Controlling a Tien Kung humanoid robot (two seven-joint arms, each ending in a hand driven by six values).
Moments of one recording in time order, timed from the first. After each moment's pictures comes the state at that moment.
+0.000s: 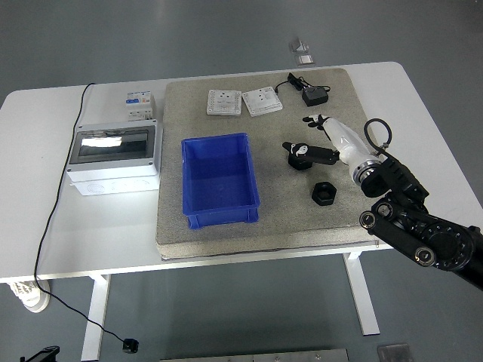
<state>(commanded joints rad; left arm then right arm) -0.24 0.12 -0.78 -0.32 0.64 -0.03 0.63 0.65 -0.22 0.63 1.04 -1.54 -0.35 -0.20</state>
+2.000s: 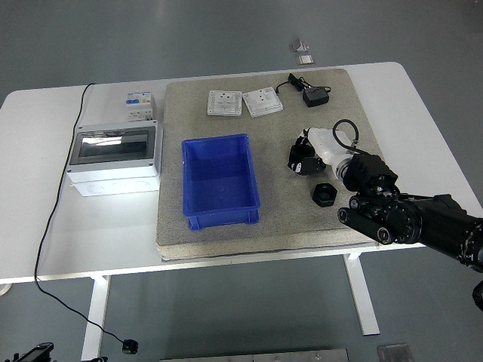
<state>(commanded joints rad) -0.24 0.13 -0.86 -0.33 0.74 -0.05 0.64 0.95 -0.06 0.06 0.57 -1.30 -0.42 -0.11</state>
